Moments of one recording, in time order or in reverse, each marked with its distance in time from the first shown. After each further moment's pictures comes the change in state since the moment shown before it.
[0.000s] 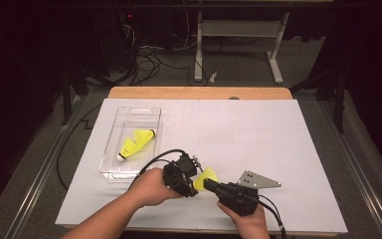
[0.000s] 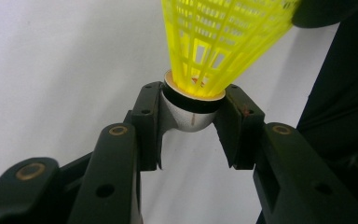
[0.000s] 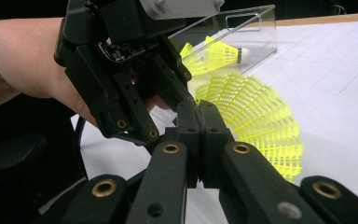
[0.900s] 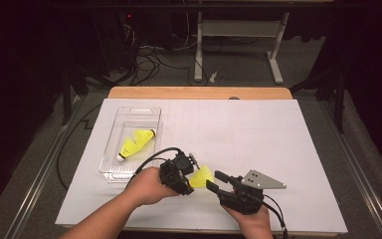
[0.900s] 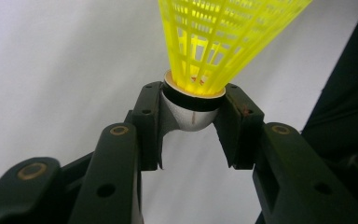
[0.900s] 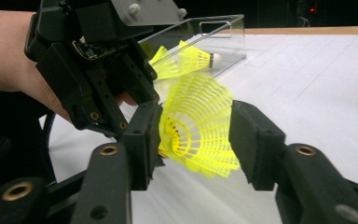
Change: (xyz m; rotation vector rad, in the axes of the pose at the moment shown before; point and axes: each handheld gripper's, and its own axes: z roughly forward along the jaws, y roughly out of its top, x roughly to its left) left arm 0.012 0.001 -0.006 0.008 0.060 -0.059; right arm -0.004 0.003 -0.009 -0.011 -0.110 -0.040
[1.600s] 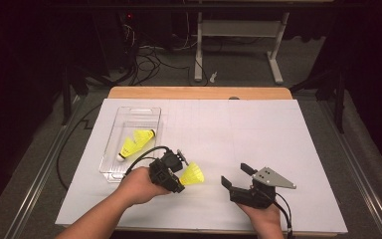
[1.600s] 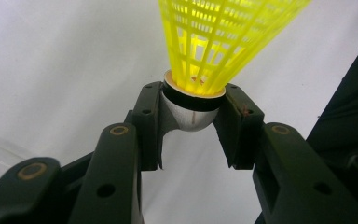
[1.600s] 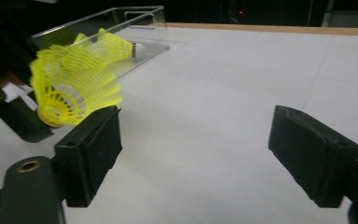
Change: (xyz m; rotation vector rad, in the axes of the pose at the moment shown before) left arm 0.019 -0.005 -0.011 -0.017 0.015 -0.081; right arm -0.033 -0.010 -0.013 0.014 -0.260 -0.035
